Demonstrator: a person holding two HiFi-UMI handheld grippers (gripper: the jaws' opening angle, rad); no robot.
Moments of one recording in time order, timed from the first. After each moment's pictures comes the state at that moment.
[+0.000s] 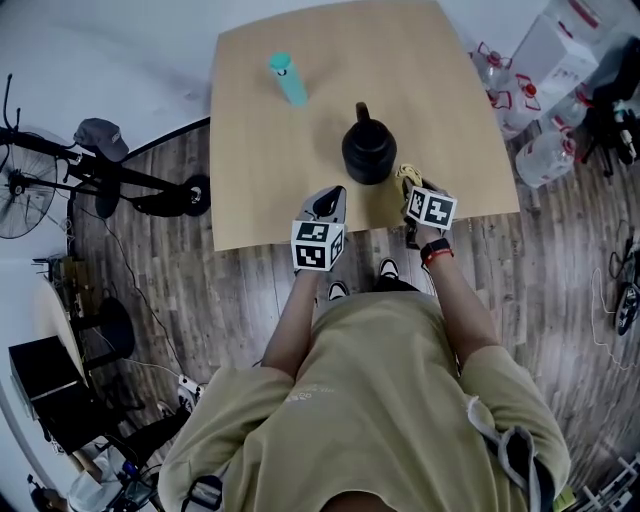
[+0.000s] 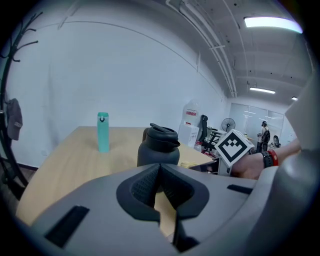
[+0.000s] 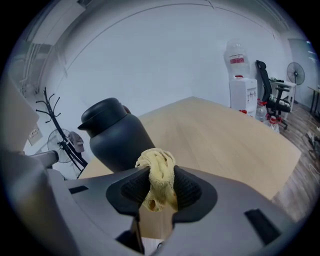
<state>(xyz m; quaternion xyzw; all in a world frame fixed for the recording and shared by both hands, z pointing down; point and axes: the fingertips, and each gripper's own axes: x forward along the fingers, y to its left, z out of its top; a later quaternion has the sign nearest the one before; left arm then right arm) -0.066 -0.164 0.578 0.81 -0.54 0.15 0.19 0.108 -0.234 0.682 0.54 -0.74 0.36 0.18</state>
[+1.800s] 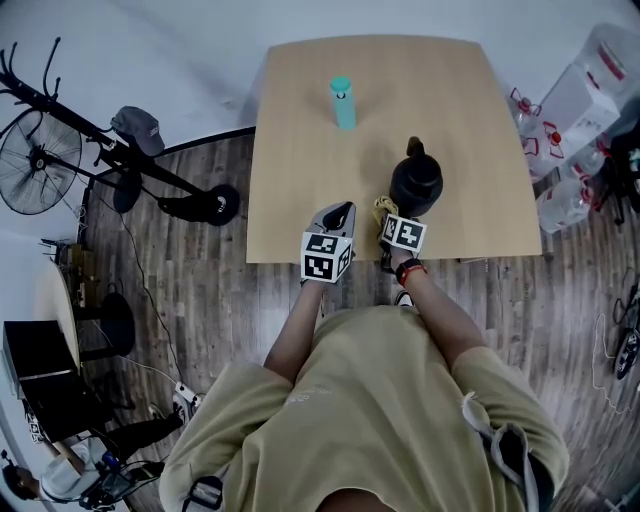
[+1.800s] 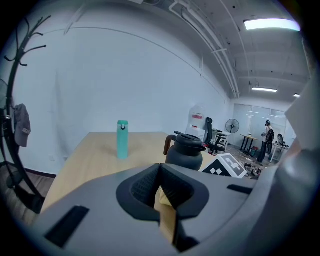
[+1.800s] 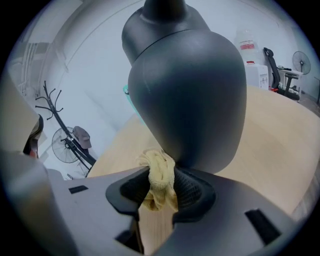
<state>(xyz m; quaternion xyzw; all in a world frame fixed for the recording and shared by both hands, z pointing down) -0.177 -0.163 0.559 0.80 -0.56 0.14 0.17 -0.081 -0.216 0.724 0.50 -0.75 0.39 0.19</state>
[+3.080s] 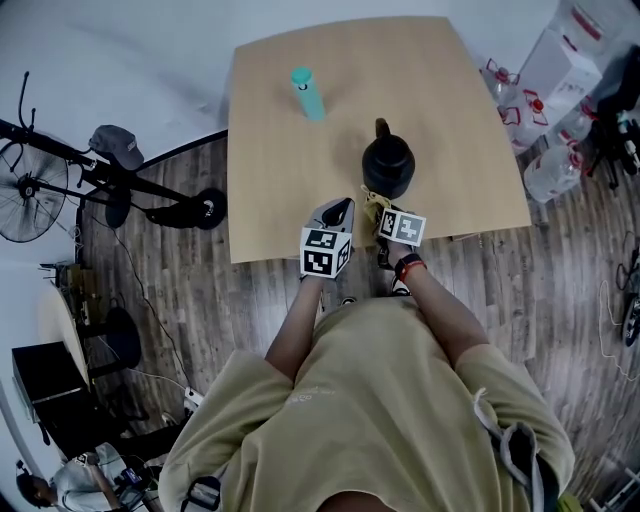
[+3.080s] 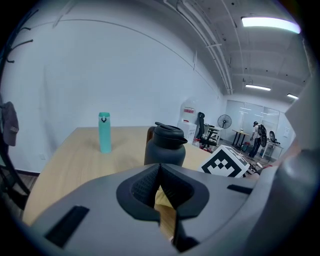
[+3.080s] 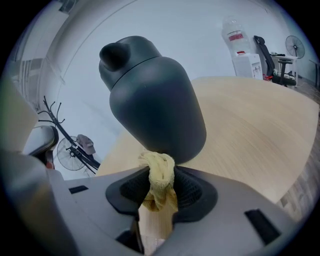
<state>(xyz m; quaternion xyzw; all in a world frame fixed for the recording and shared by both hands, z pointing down) -0.100 -0.163 0.582 0.82 -0.52 0.17 0.18 -0.022 -0.196 0.725 0.49 -0.74 0.44 0.16</state>
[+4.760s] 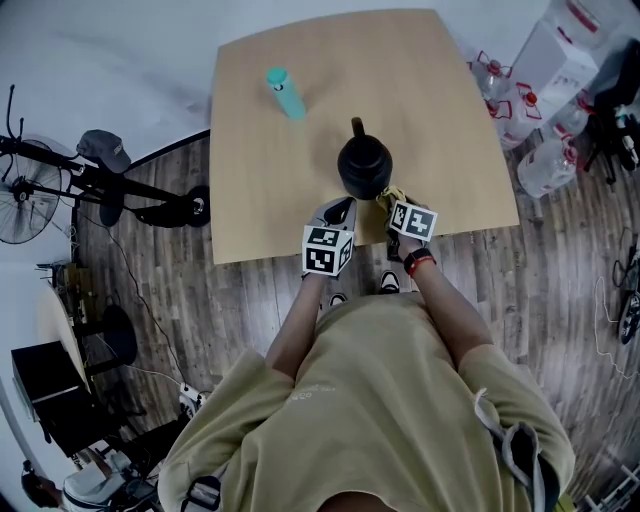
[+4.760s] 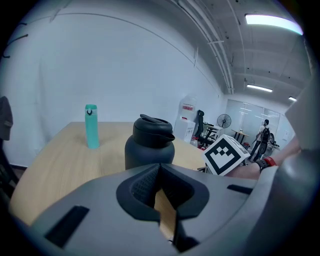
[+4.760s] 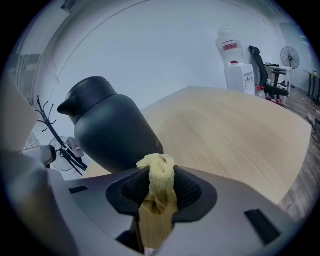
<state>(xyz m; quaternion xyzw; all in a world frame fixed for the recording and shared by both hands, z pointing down) -0.023 -0.190 0.601 0.82 -0.51 0.17 0.20 0.089 -0.242 0.725 0.53 -0.72 0.41 0.16</state>
